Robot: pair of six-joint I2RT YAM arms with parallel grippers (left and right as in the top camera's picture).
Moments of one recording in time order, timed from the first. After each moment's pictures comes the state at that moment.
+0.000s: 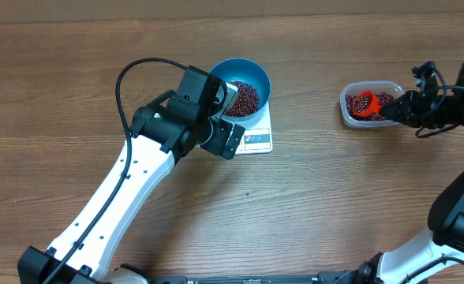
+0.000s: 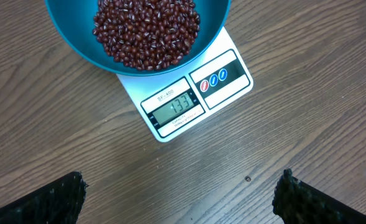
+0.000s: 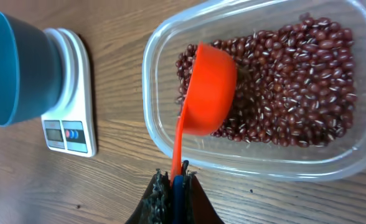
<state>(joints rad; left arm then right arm) -0.48 1.51 1.38 -0.95 0.07 -0.02 -0.46 1.87 1.49 -1.06 -0.67 -0.32</state>
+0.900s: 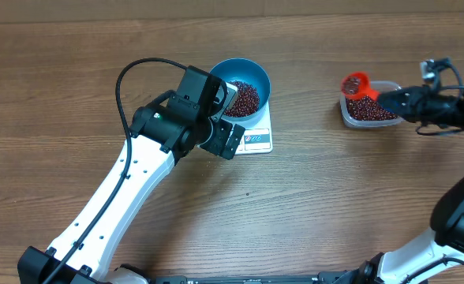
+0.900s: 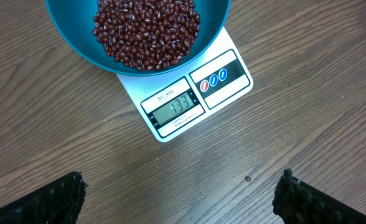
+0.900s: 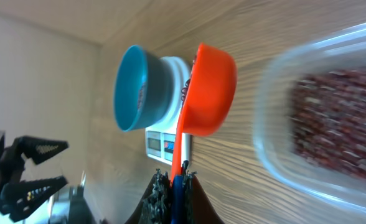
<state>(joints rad) -0.48 1.51 1.38 -0.95 0.07 -0.02 -0.47 1.87 1.51 -1.14 -1.07 -0.36</state>
